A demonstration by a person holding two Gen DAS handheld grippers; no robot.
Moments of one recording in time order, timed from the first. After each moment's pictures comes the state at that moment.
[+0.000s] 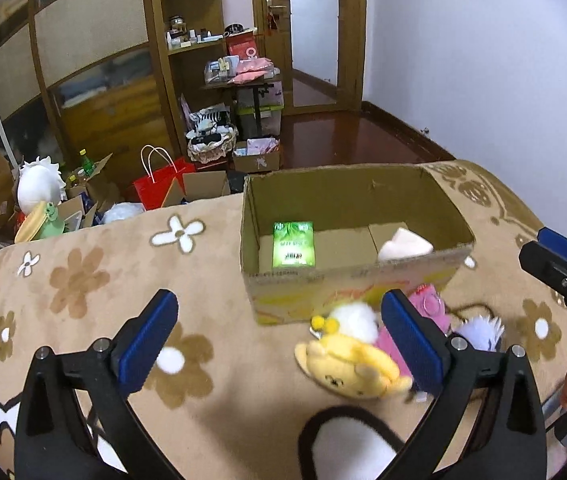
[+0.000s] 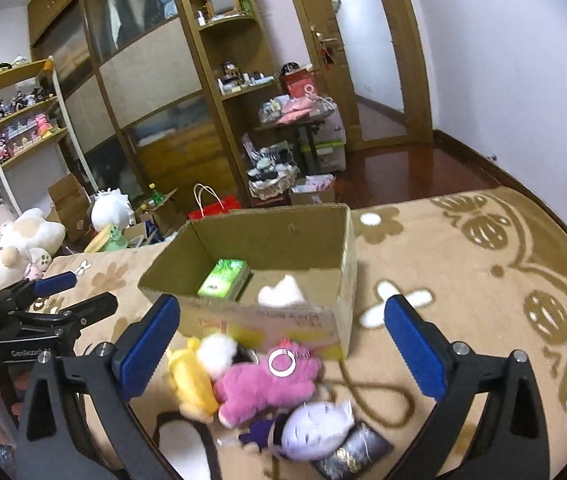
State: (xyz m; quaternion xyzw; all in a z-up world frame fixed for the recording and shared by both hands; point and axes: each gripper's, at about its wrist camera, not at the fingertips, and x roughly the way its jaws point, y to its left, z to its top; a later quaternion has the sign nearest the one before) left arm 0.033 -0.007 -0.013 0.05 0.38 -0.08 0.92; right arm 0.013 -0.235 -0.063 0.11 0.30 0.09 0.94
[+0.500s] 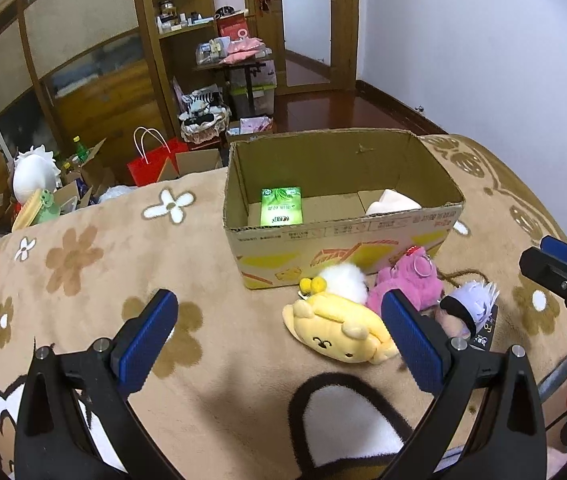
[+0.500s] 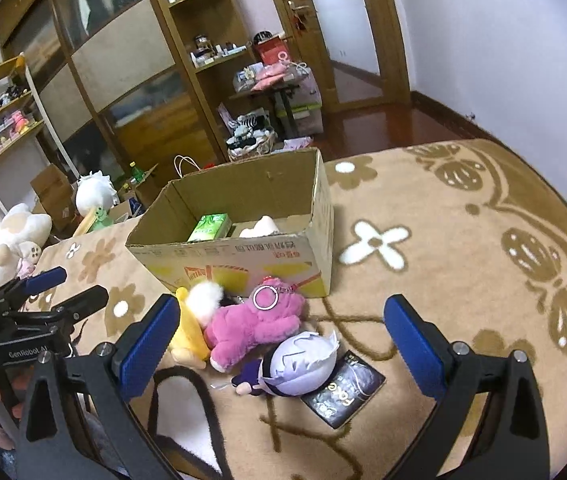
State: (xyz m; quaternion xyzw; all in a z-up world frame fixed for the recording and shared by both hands) left arm 0.018 -0.014 -0.028 0.06 0.41 -0.09 0.91; right arm -0.011 -0.245 -0.083 0.13 0.36 0.06 0.92
